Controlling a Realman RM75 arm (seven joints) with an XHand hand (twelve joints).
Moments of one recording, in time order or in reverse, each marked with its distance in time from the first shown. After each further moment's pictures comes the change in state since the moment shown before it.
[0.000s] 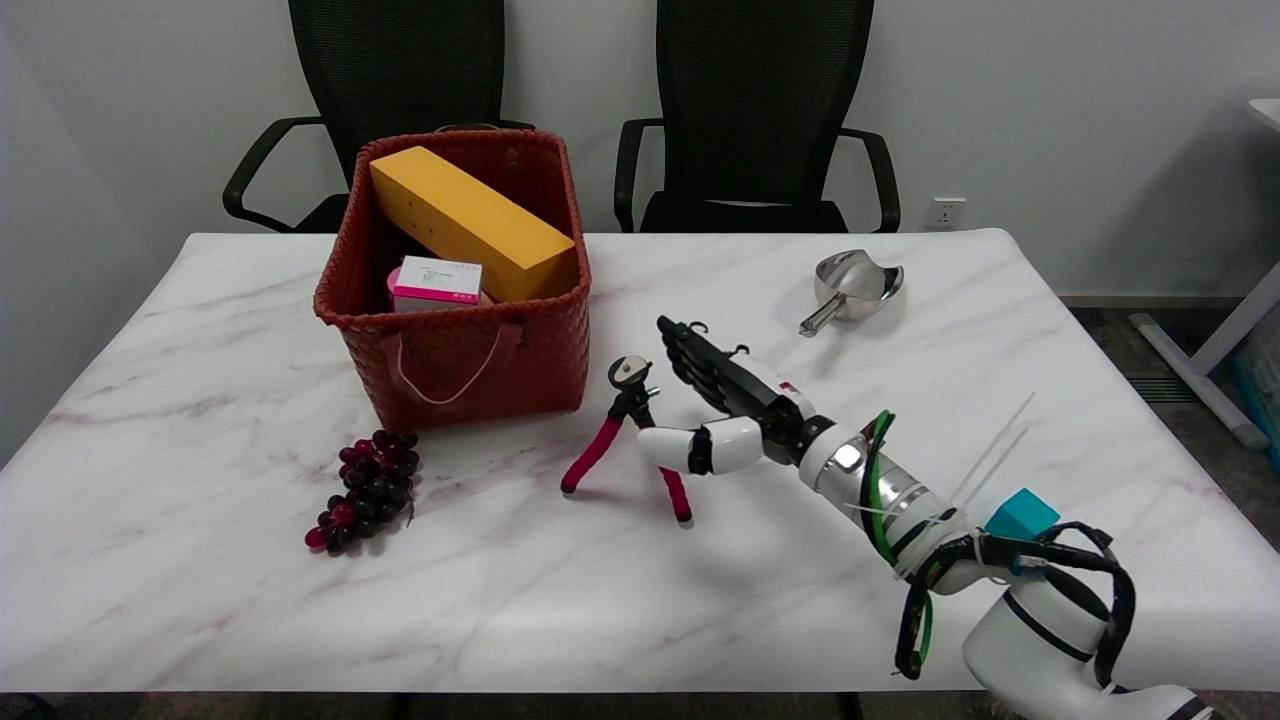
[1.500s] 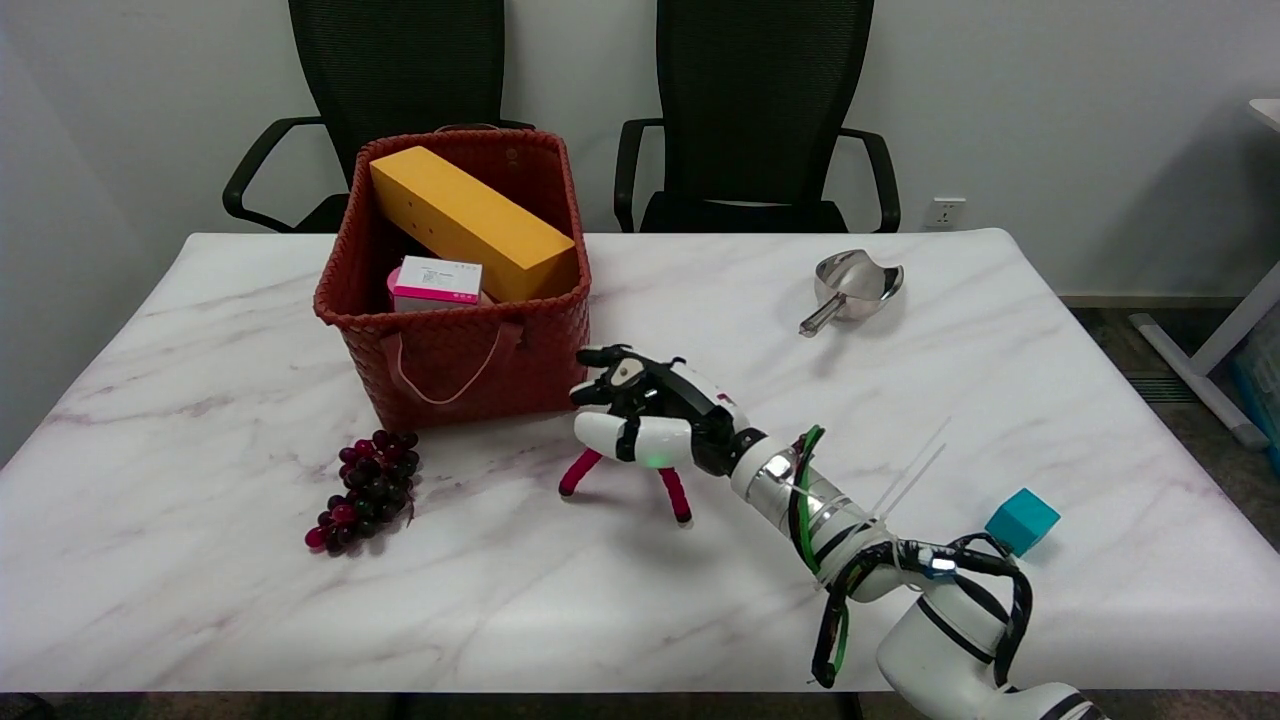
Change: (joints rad) arm 0.120 -0.178 -0.044 -0.184 0.004 0.075 -0.037
